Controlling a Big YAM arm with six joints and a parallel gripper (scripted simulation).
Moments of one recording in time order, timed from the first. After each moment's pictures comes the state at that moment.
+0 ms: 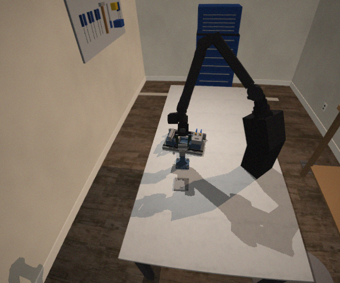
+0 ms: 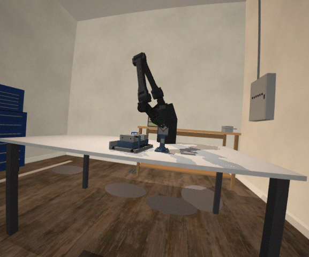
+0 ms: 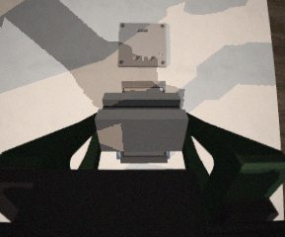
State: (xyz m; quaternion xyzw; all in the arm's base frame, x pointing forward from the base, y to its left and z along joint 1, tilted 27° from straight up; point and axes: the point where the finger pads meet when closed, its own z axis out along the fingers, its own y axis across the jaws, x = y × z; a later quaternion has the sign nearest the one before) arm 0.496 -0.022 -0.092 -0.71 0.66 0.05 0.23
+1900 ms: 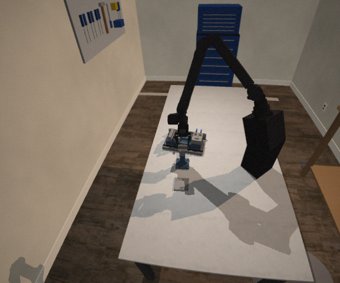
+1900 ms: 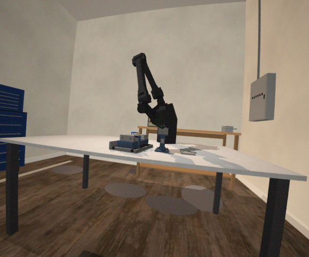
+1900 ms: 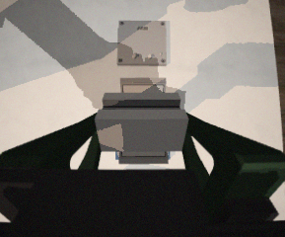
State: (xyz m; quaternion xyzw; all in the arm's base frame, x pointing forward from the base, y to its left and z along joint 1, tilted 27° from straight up) arm 0.498 -0.024 -0.097 -0.71 0.66 0.05 0.23
